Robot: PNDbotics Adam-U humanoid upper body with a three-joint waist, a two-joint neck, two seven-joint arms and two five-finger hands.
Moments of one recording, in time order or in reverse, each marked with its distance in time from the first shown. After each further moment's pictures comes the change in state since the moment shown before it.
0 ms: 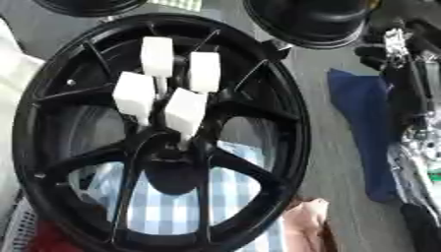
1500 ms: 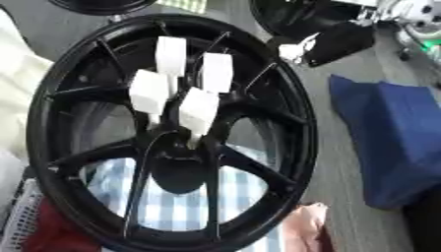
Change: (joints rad) left arm 0.008 0.019 -0.025 0.007 -0.004 0.006 -0.034; right arm -0.510 -0.363 0.363 0.215 0.373 0.008 0.810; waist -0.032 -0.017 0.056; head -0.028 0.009
